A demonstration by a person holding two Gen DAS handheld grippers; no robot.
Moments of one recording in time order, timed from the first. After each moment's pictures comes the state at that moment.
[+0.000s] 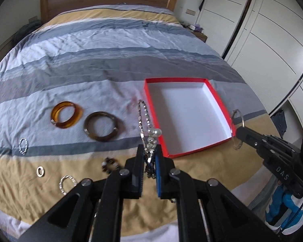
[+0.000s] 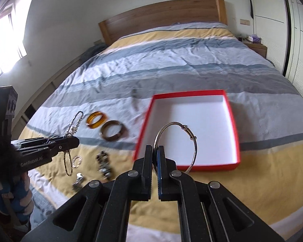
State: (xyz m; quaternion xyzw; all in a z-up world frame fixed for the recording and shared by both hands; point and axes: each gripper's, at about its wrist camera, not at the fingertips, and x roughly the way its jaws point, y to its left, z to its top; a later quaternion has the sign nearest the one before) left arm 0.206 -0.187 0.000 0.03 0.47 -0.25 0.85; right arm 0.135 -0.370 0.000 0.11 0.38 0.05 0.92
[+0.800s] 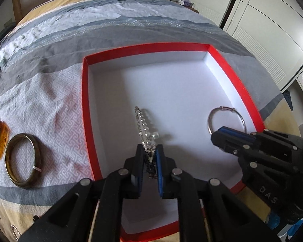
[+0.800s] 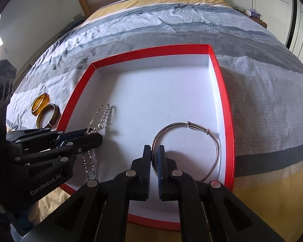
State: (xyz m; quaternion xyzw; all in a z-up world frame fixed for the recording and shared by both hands) left arm 0.274 -0.308 -0.113 0.08 0.51 -0.27 0.81; right arm 0.236 -0.436 -0.111 0.09 0.48 0.02 0.87
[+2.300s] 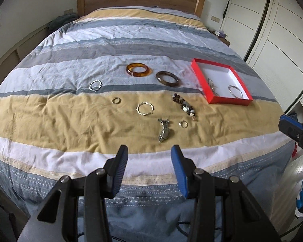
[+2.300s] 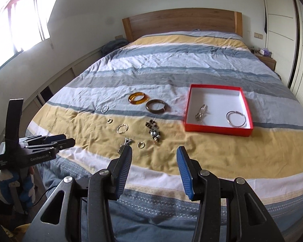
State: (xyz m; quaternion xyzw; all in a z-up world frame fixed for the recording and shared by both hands) left arm 0.060 0.000 -0.004 0.02 0.47 -0.16 0.87; right arm -0.005 -0.261 0.032 0.06 0.37 0.10 0.92
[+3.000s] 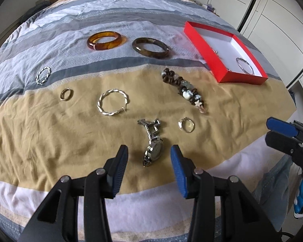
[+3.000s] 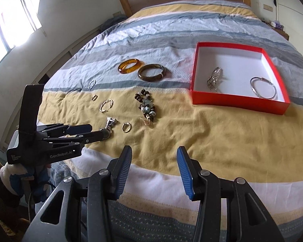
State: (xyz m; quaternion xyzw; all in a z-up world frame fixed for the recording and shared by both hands) left arm 0.149 -0.059 -0.104 0.06 0.53 -0.22 0.82; right arm 0.075 -0.267 -0.066 0.09 0.45 0.13 0.88
